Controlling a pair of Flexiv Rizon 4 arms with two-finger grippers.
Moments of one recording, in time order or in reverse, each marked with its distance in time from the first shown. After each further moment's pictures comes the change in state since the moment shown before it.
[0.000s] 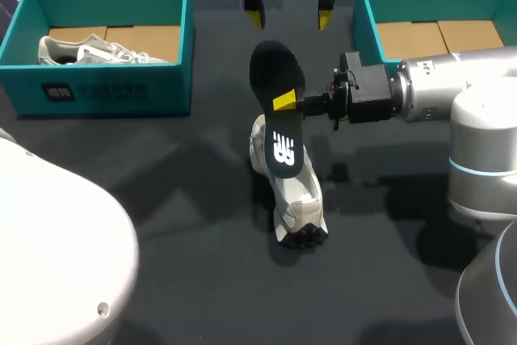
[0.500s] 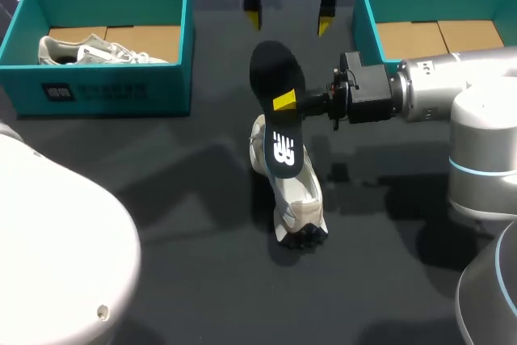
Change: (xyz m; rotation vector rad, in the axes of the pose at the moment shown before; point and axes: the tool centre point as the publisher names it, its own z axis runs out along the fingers) left arm 0.002 -0.012 -0.003 0.005 0.090 -0.067; right arm 0.000 0.000 0.000 0.000 0.000 0.000
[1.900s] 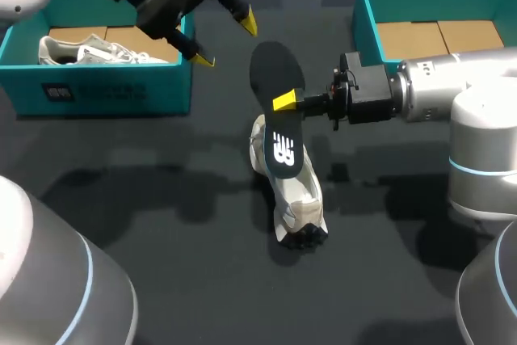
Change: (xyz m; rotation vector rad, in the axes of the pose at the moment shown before) left arm 0.084 -0.012 0.031 -0.106 -0.725 -0.084; right arm 0.000 0.000 0.000 -0.001 0.001 0.000
